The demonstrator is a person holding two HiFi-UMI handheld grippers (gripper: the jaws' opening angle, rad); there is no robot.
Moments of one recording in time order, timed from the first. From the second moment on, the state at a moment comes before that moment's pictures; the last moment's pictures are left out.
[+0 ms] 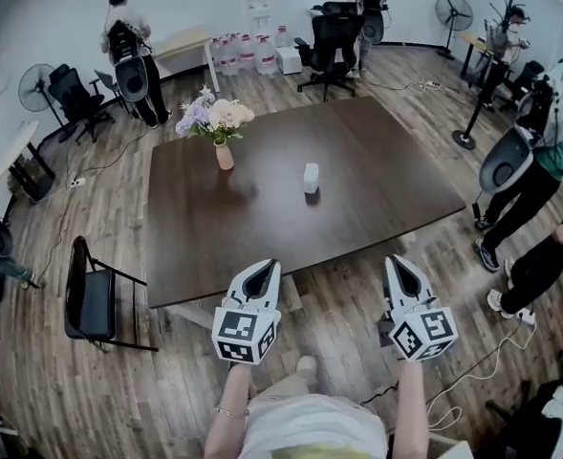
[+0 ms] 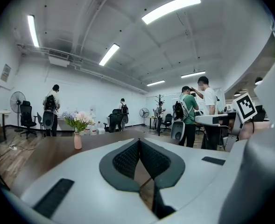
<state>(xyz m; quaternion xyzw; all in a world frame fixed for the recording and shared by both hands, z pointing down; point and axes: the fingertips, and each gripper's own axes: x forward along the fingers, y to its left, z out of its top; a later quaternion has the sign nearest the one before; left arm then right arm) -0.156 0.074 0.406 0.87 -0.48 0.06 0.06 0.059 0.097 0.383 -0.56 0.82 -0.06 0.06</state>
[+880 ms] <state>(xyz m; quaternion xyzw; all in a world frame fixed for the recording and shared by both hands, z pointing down) -0.113 -0.050 0.432 0.88 -0.47 0.08 0.07 0.097 -0.020 0.408 -0.58 0.81 -0.09 0.06</state>
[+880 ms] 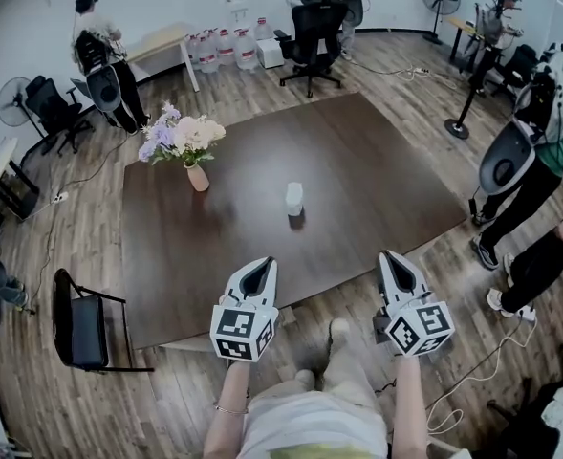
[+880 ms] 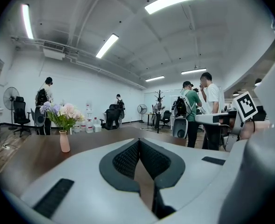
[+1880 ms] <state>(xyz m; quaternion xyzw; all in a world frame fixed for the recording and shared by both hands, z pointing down) -0.078 -0.192 0.474 0.79 -0.59 0.09 0.14 0.112 -0.234 0.430 -0.43 0.89 -0.13 0.03</state>
